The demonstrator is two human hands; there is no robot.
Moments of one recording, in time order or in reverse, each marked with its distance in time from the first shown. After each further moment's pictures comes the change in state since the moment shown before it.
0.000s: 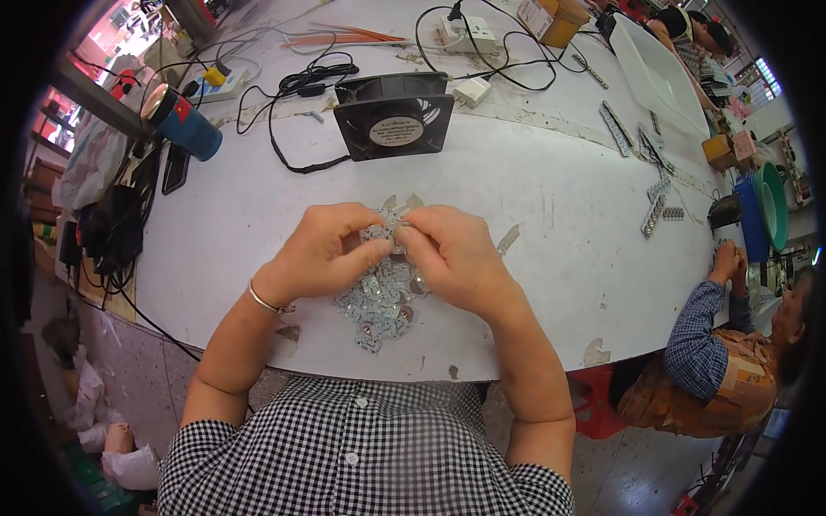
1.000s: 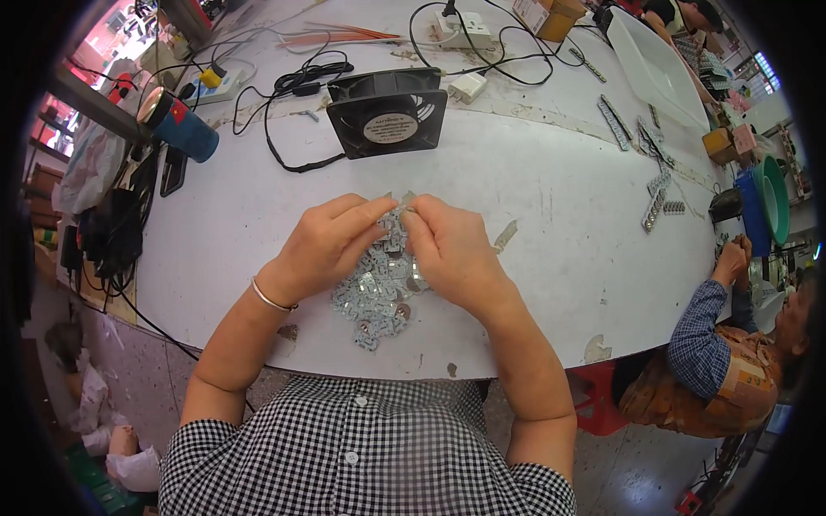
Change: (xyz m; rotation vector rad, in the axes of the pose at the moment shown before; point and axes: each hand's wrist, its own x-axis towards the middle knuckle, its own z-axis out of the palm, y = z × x) left_hand 0.004 -0.015 0.012 0.244 0.143 0.286; right_hand -0.002 0.000 0.005 0.079 0.010 0.246
